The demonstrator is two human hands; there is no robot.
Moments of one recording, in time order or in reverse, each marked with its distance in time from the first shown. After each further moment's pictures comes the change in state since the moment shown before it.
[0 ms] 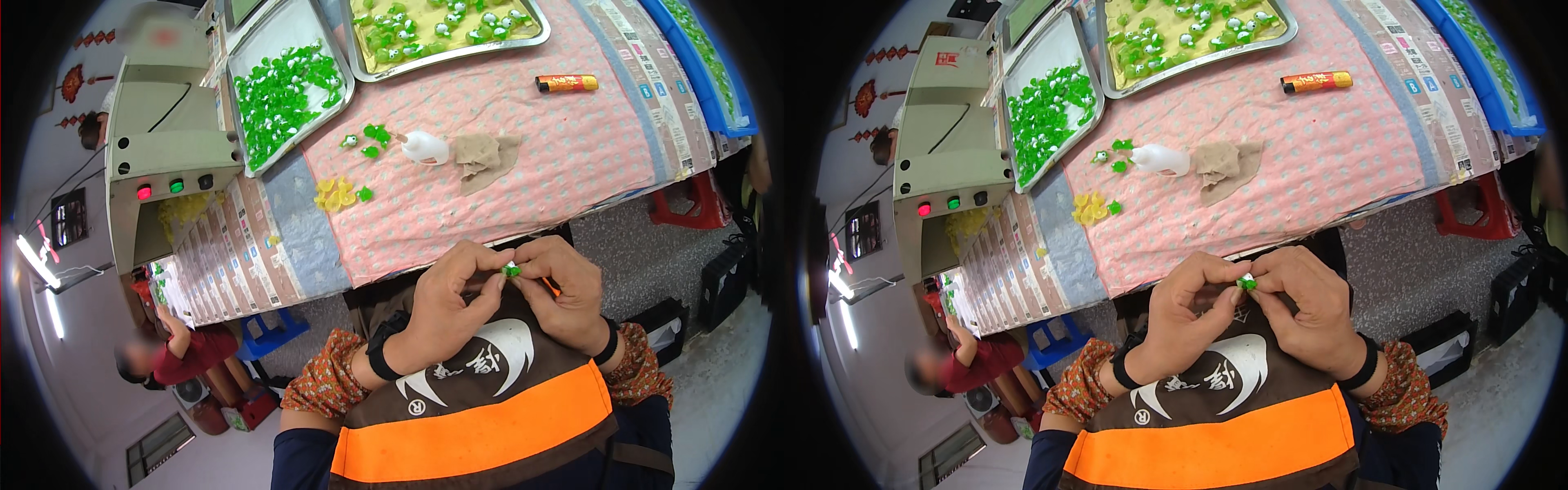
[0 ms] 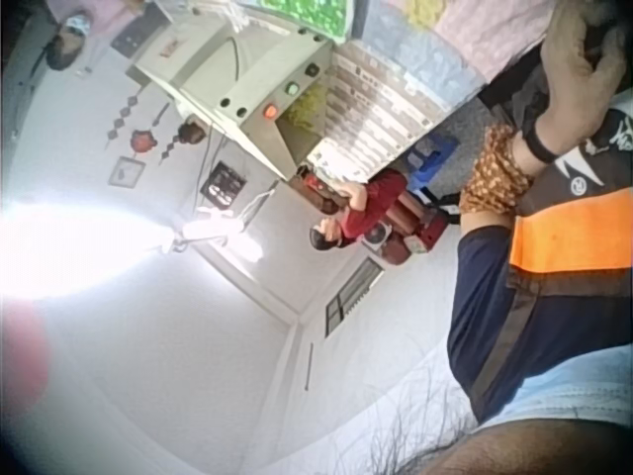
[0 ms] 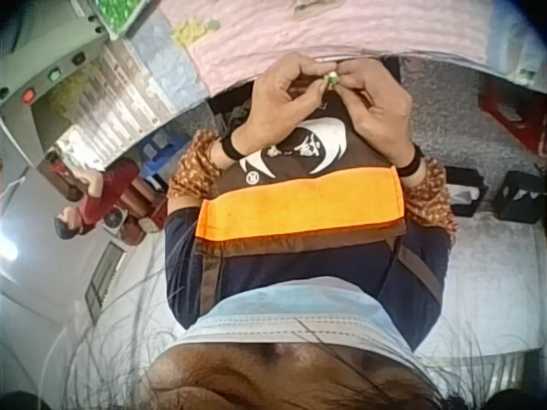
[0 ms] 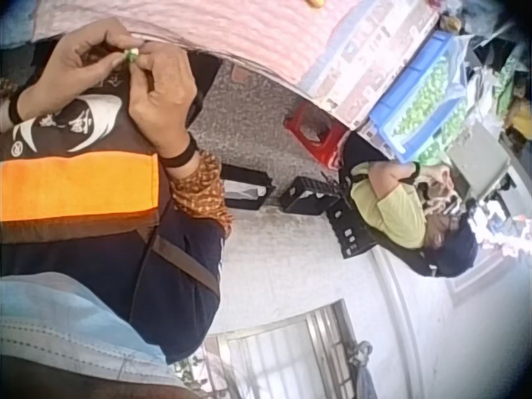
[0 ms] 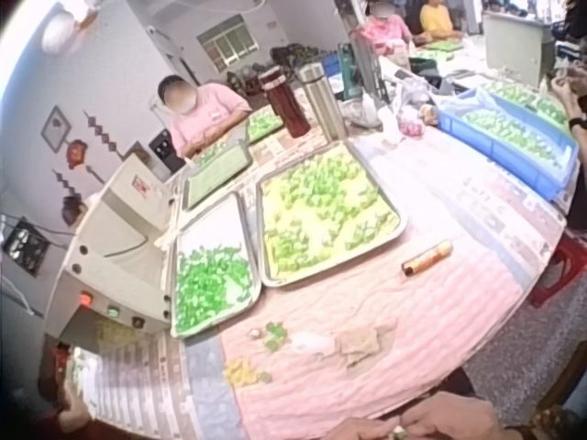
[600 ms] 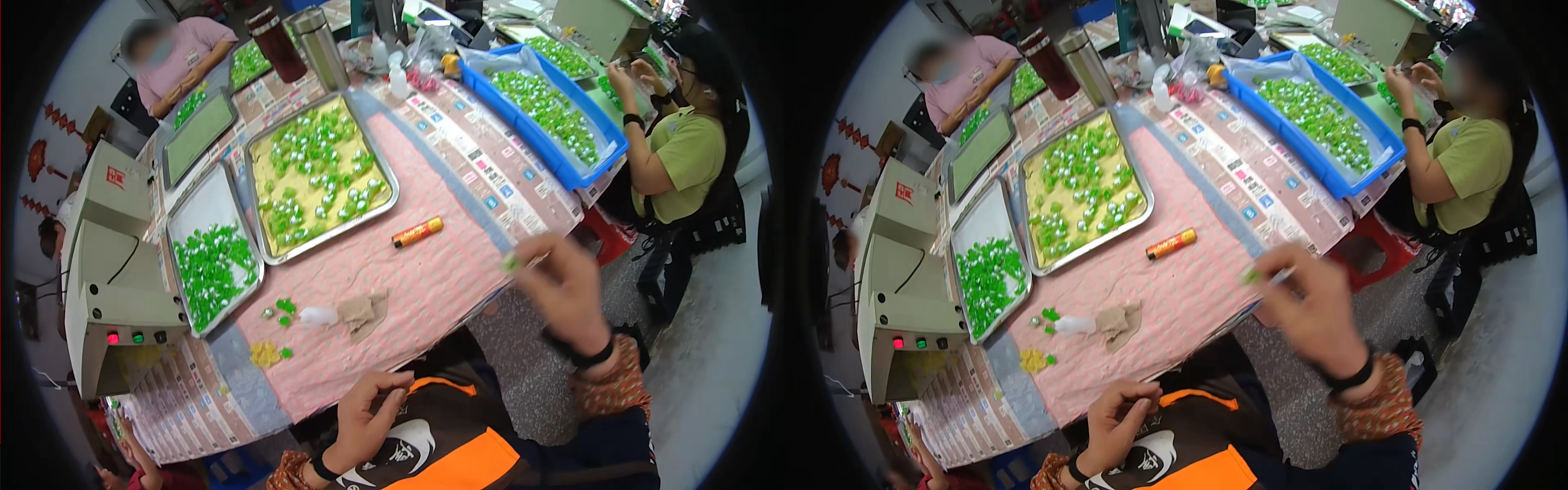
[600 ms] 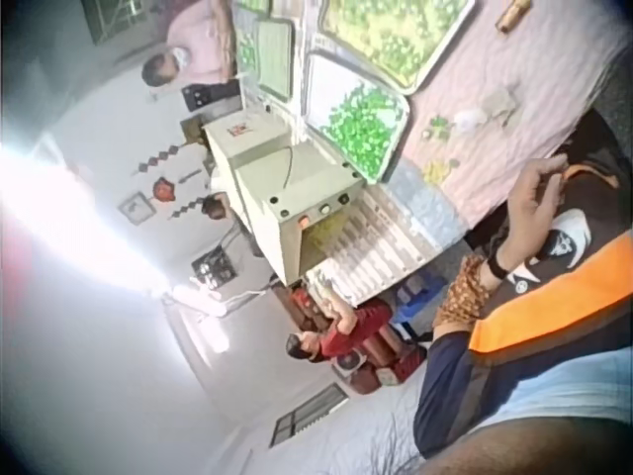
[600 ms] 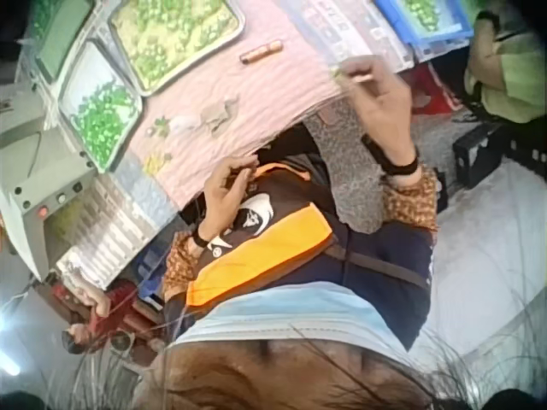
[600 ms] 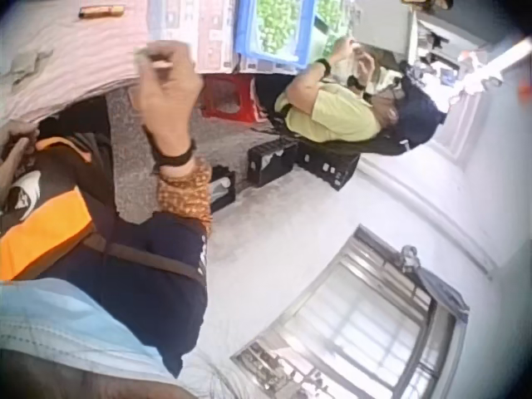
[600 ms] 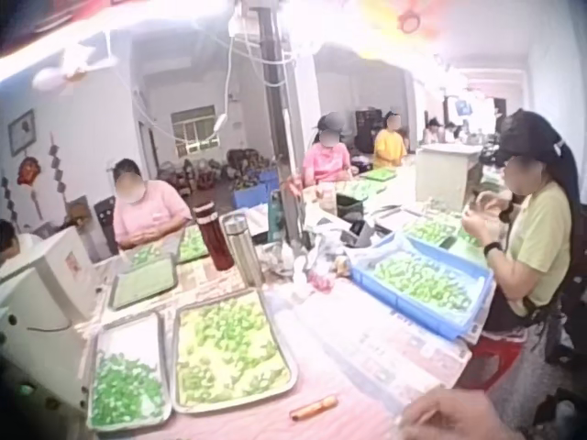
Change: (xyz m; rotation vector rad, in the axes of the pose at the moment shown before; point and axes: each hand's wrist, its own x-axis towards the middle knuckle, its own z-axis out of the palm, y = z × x) left_hand 0.006 0.010 0.000 -0.073 -0.118 -0.022; right_hand 0.052 -0.031 -0.148 -0.244 0.338 0.096
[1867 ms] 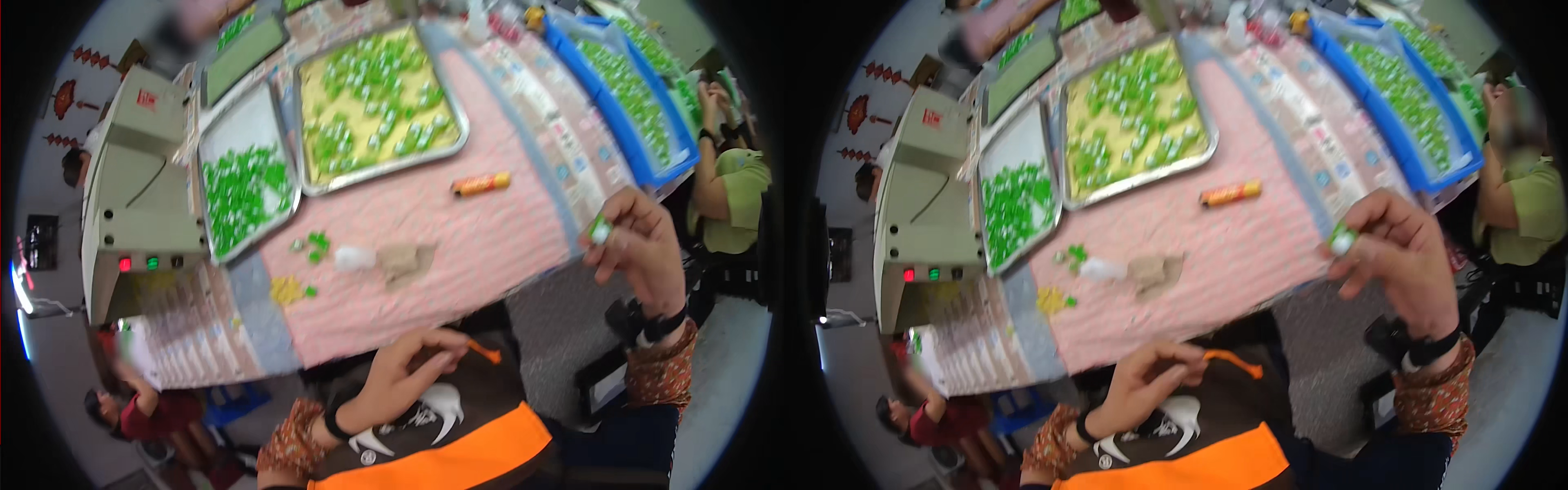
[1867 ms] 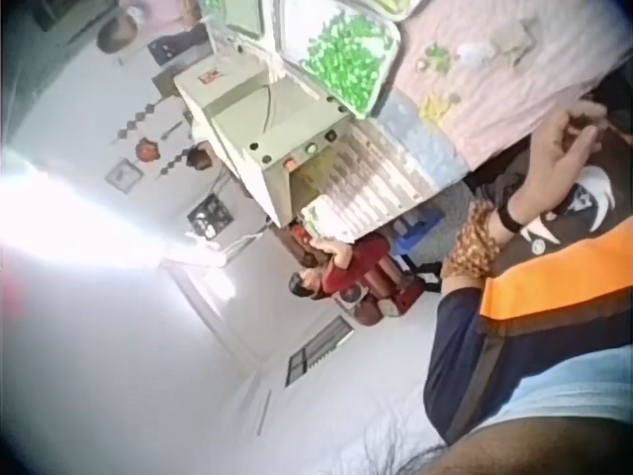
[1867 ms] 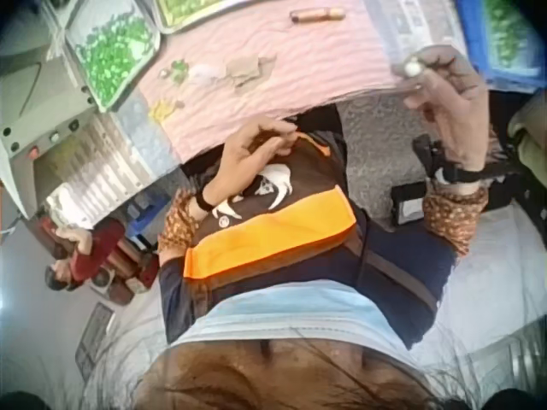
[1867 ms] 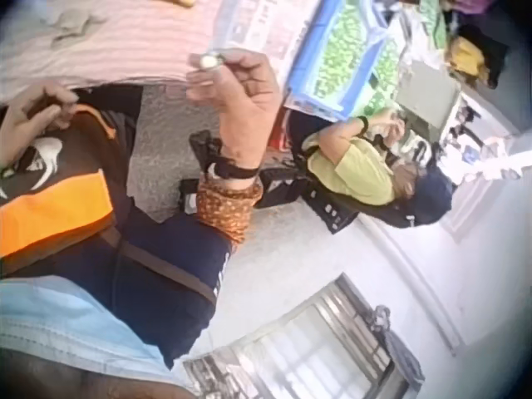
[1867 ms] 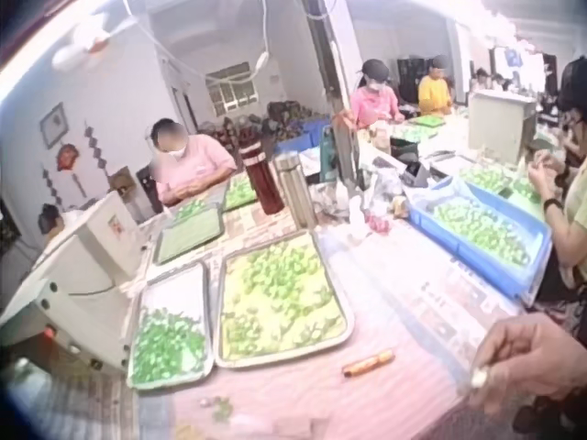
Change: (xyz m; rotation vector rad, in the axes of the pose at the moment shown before) left_hand 0.006 0.017 0.016 -0.263 -0.098 -0.110; right_hand 0.040 0.001 -0.037 0.585 -0.332 0.391
